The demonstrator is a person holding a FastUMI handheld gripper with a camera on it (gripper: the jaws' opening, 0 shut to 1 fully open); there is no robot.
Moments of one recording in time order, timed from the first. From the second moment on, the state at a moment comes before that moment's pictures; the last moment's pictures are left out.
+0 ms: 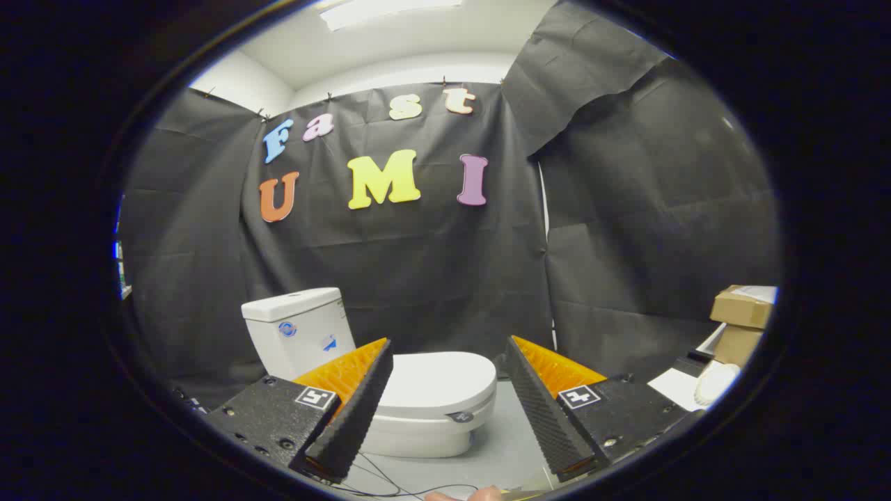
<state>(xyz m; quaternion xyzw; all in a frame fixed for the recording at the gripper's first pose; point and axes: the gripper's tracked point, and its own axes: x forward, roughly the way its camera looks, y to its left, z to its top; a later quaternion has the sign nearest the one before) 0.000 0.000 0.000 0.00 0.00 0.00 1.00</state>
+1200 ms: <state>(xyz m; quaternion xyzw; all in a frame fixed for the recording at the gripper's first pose) 0.010 0.002 -0.009 -0.01 0.01 -0.01 1.00</state>
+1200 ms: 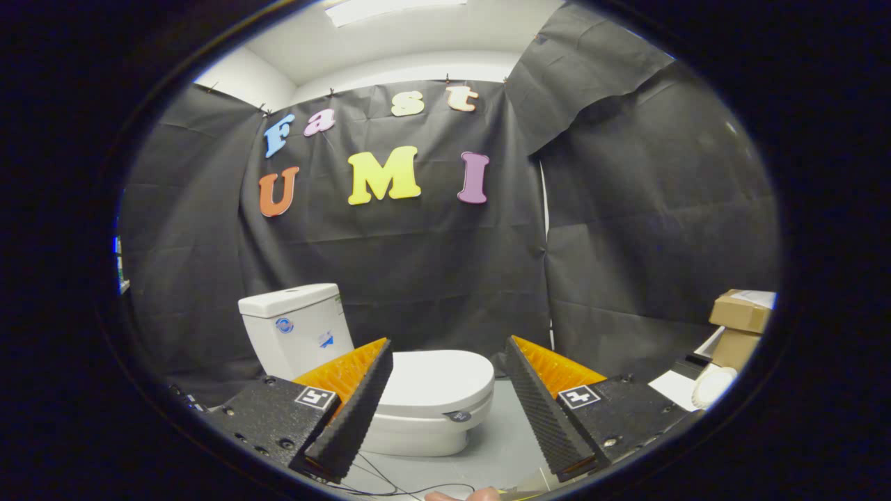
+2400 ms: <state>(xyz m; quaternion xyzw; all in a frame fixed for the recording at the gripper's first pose) 0.148 -0.009 -0.185 0.17 0.26 0.01 0.95</state>
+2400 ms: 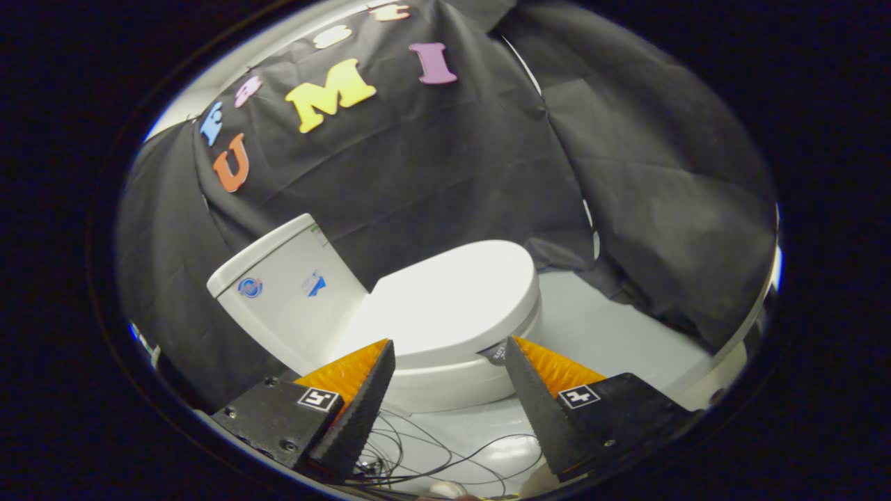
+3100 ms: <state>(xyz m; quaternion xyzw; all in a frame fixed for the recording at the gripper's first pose) 0.203 -0.055 -0.288 0.38 0.36 -0.05 0.85</state>
